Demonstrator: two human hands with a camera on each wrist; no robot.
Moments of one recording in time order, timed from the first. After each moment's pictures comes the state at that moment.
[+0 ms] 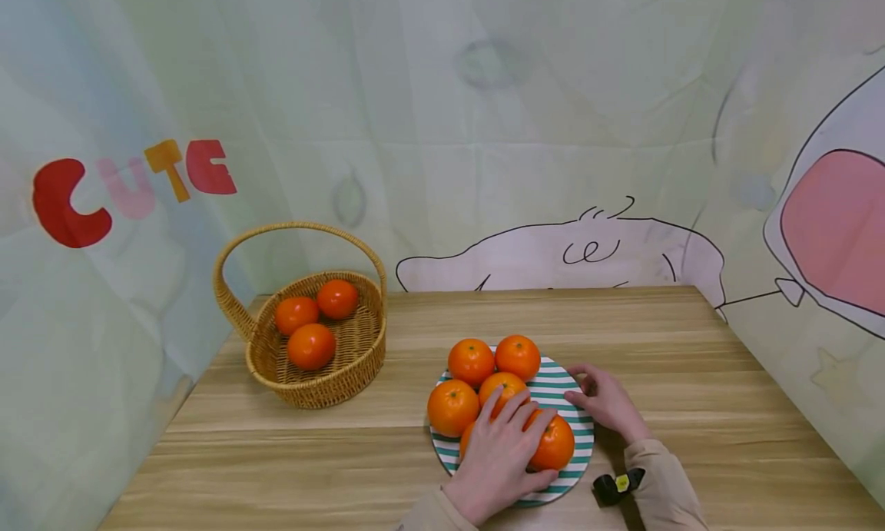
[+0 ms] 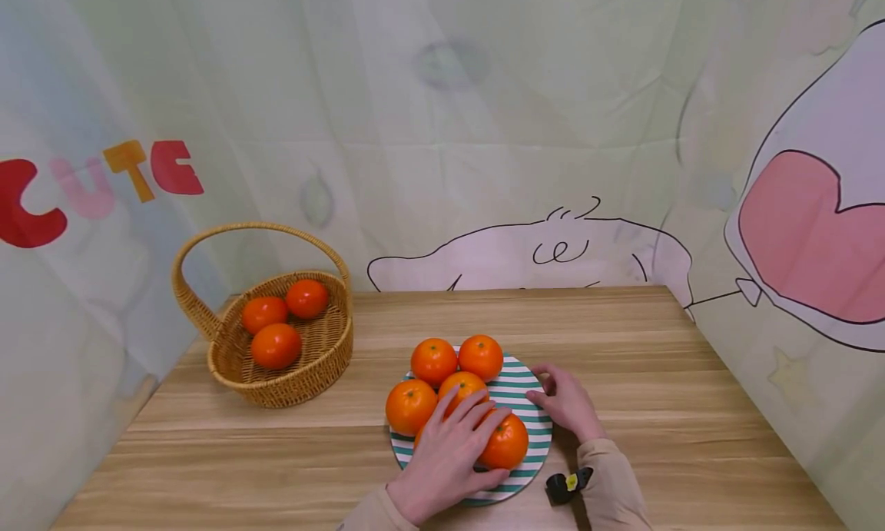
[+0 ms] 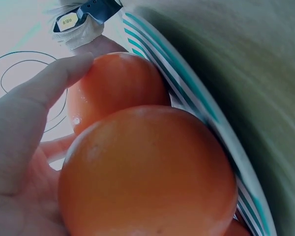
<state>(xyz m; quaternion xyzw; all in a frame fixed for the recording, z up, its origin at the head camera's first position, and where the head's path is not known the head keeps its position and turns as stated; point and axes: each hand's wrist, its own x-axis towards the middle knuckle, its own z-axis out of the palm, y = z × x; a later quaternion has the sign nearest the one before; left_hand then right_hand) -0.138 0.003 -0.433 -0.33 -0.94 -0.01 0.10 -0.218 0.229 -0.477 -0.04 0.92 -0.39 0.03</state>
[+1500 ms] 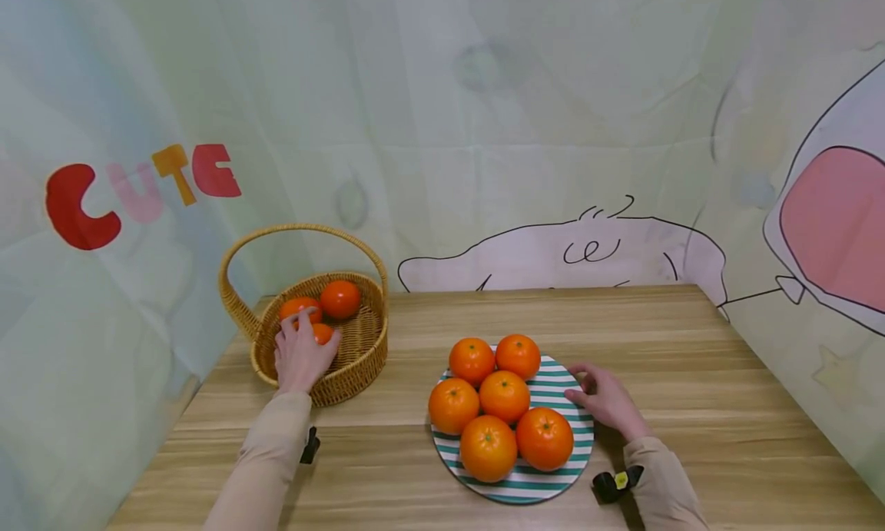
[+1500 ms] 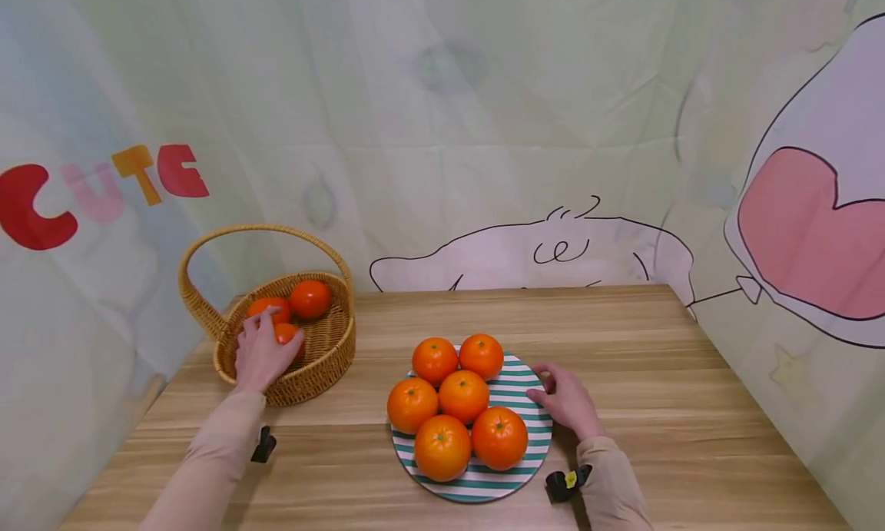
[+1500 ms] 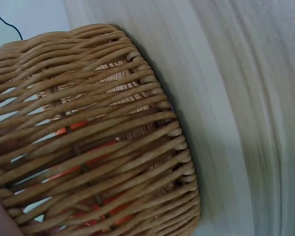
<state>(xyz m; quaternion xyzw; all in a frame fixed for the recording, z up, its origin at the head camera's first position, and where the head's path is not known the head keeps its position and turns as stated) -0.262 -0.248 -0.416 0.11 -0.94 -0.30 0.13 -0.216 0.227 -0.473 -0.02 0.92 -0.39 0.04</state>
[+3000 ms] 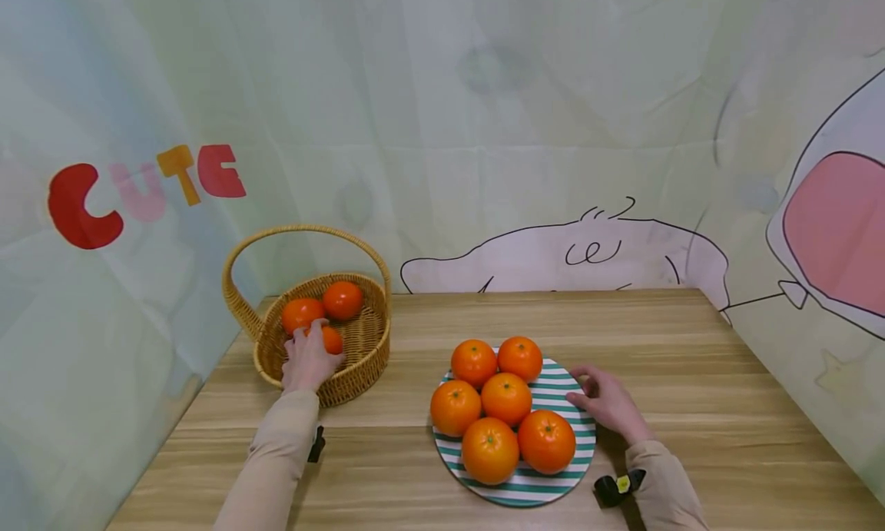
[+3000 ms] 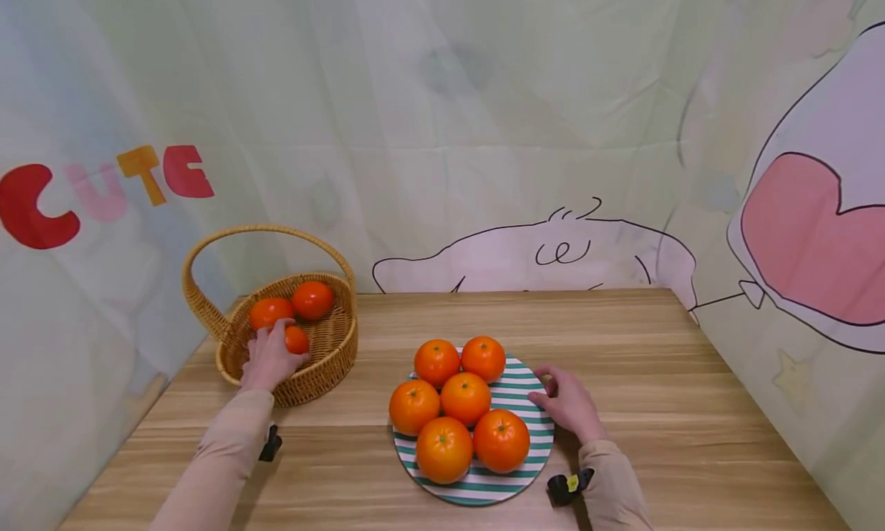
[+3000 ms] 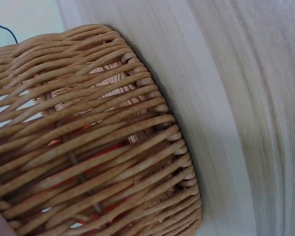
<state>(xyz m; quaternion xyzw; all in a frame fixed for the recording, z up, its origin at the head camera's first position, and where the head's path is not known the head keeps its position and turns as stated) -0.262 -0.247 -0.420 0.11 -0.96 -0.26 0.03 -0.216 0.228 -0.475 -0.03 0.92 -0.39 0.04</state>
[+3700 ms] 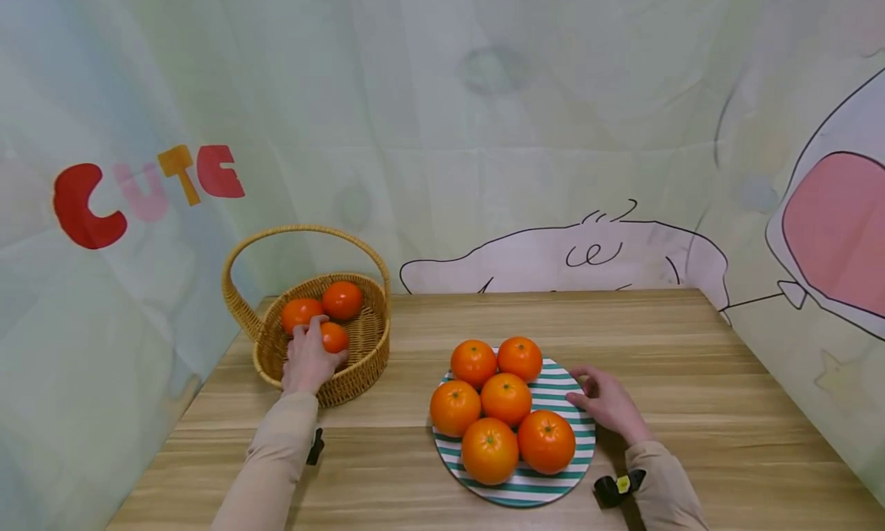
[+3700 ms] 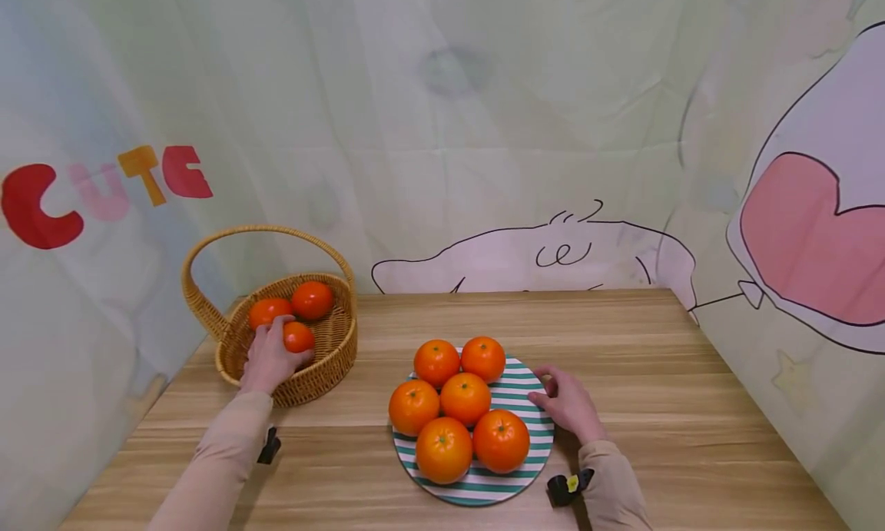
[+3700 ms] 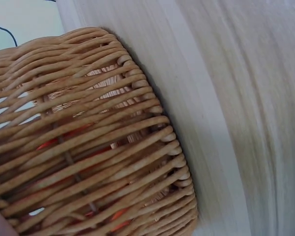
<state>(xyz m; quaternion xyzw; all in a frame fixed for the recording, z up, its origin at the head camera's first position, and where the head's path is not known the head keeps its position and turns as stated) -0.263 -0.246 -0.420 0.10 -0.95 -0.28 0.06 -0.217 0.228 -0.476 -0.03 0.92 -0.39 0.04</state>
